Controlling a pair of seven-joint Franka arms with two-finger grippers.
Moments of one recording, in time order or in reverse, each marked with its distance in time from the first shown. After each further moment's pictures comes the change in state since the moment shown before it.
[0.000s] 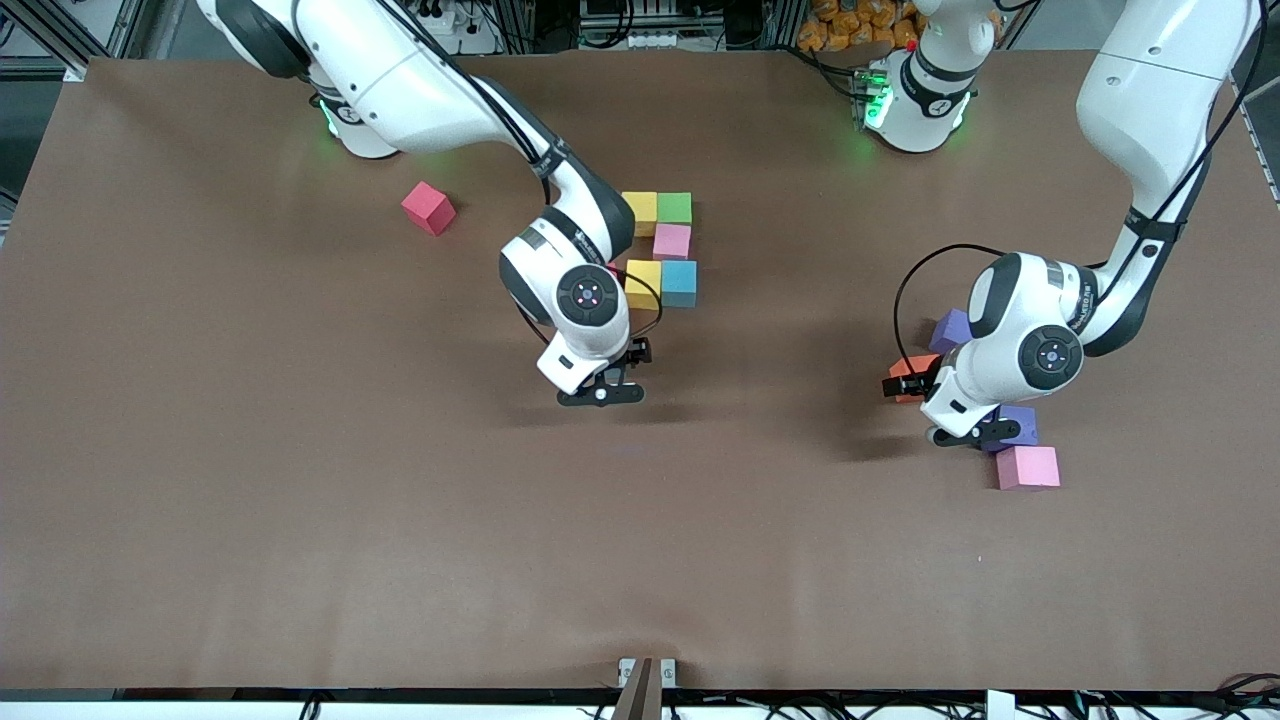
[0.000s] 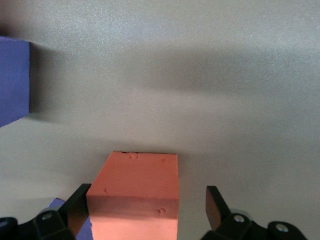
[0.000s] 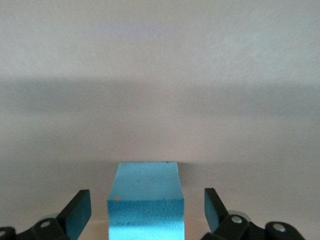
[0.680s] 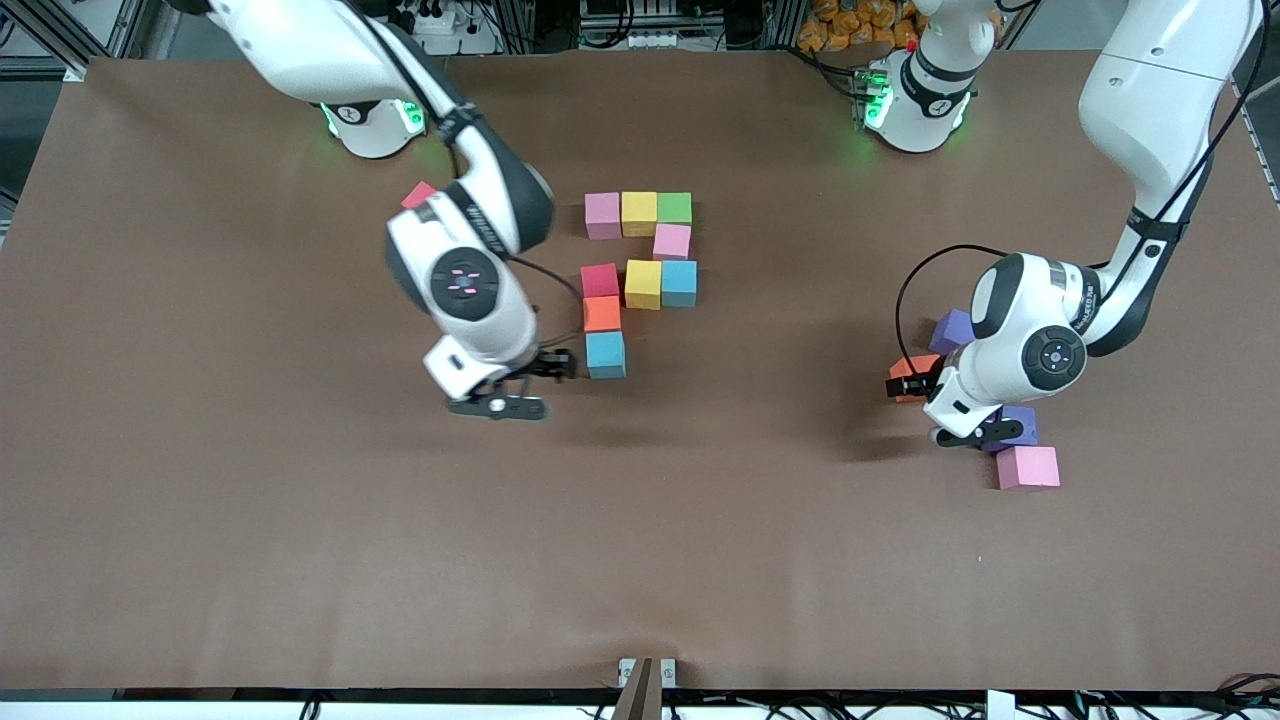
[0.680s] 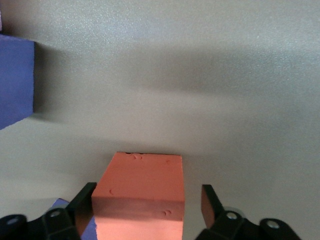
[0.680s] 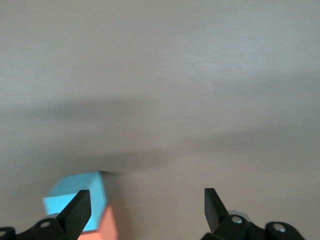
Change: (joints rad) left arm 0.006 0.001 0.001 0.000 -0.001 0.000 0.000; right arm -0.189 -0.262 -0.007 -0.178 0.000 -0.098 -0.044
